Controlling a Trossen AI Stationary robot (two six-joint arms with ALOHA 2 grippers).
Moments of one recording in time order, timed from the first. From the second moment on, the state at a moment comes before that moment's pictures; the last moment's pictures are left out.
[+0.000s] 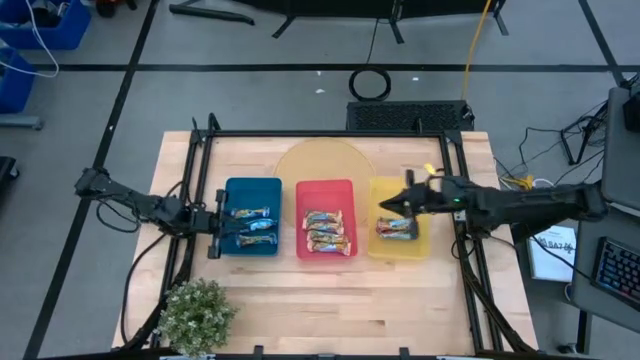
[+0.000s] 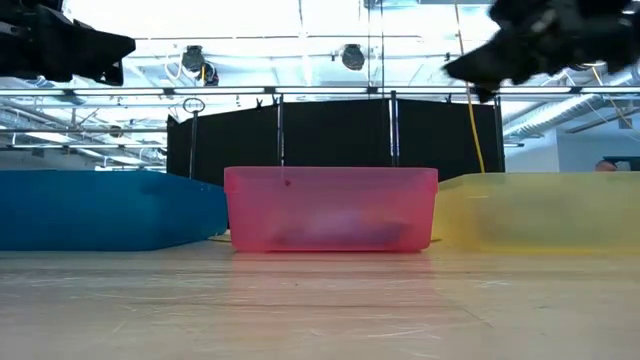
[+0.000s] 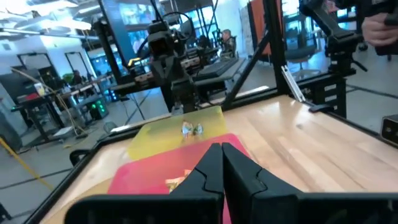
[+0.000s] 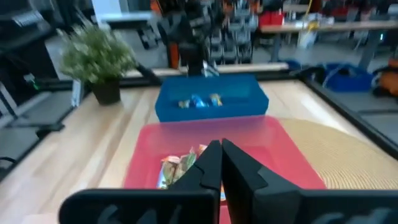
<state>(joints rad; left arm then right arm) -0.38 0.25 0.08 0.21 -0.26 0.26 -0.07 0.70 0.32 0.21 -0.05 0.04</state>
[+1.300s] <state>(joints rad) -0.38 0.10 0.01 0.20 -0.38 0.33 -0.07 0.14 0.02 0.23 -0.03 0.01</state>
